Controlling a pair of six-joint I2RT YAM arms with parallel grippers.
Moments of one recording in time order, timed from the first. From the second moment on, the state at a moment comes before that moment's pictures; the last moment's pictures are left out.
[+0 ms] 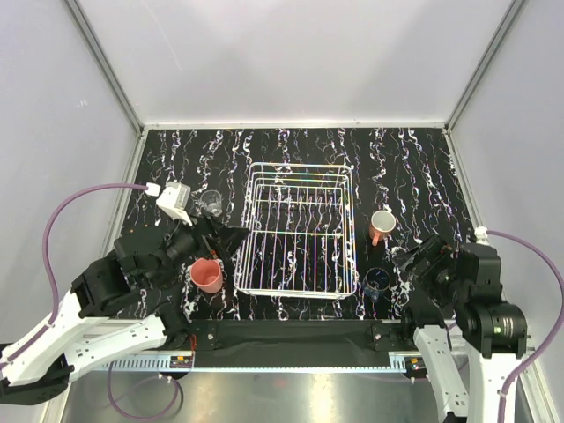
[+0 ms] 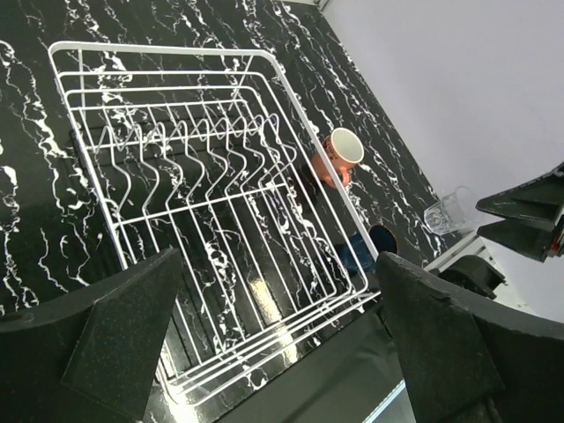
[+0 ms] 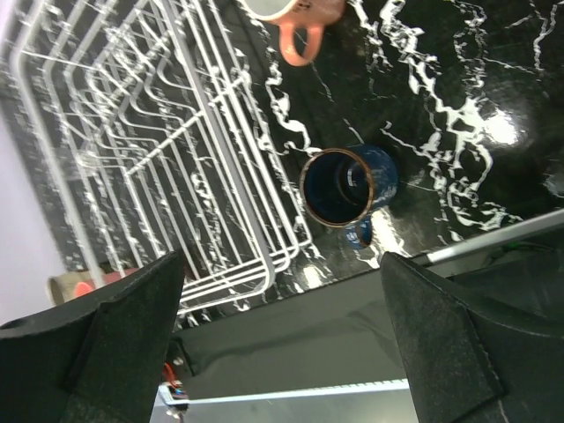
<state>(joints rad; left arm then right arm) -0.98 0.60 1.01 -0.64 -0.30 -0.58 -0.01 0.41 1.02 -1.33 -0.11 0.76</state>
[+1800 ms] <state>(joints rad) -0.98 0.67 1.00 -0.66 -0.29 -0.53 -0.01 1.52 1.17 -0.88 0.03 0.51</state>
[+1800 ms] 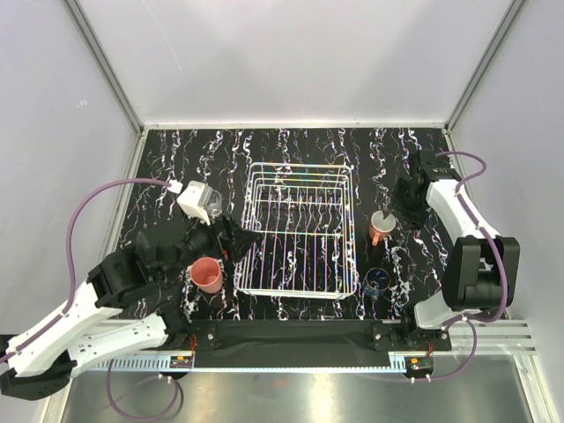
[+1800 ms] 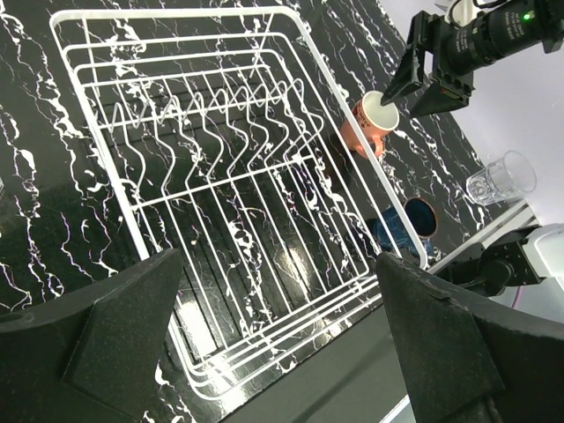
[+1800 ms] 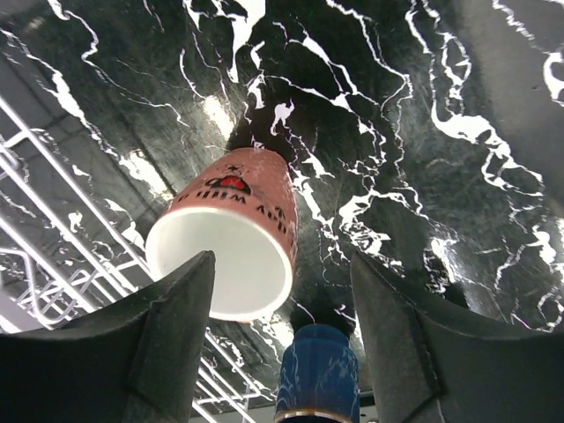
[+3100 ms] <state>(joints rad) -0.98 0.73 1.01 -0.57 0.02 -0.72 -0.01 1.14 1.25 -0.85 -0.20 0.47</state>
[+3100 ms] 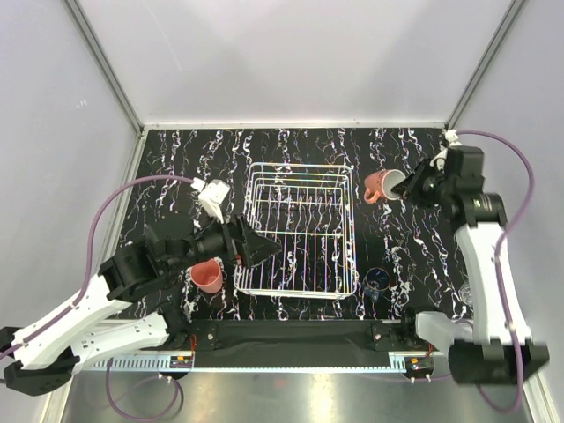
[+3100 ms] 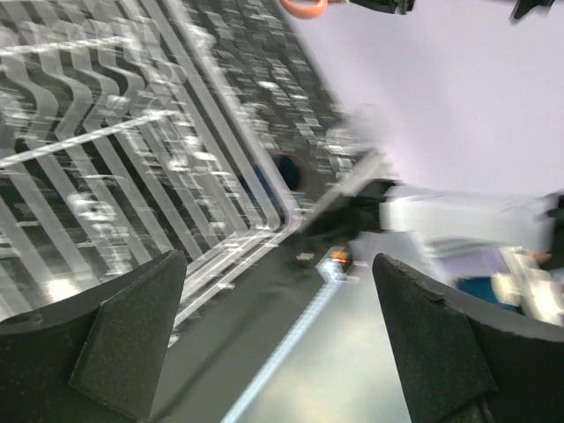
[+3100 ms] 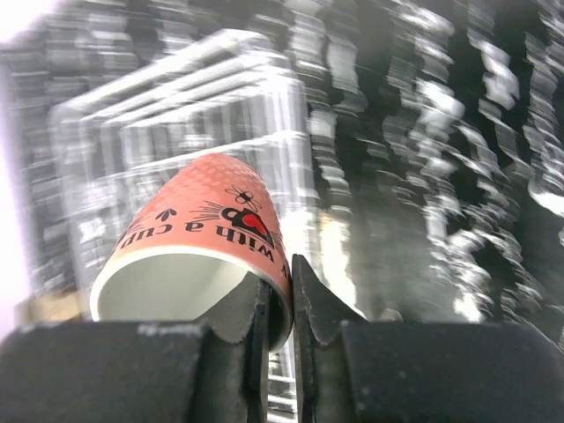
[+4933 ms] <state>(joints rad) -1.06 1.11 0.94 0.37 0.46 -1.26 -0.01 0.50 0.71 0.25 -1.19 1.03</state>
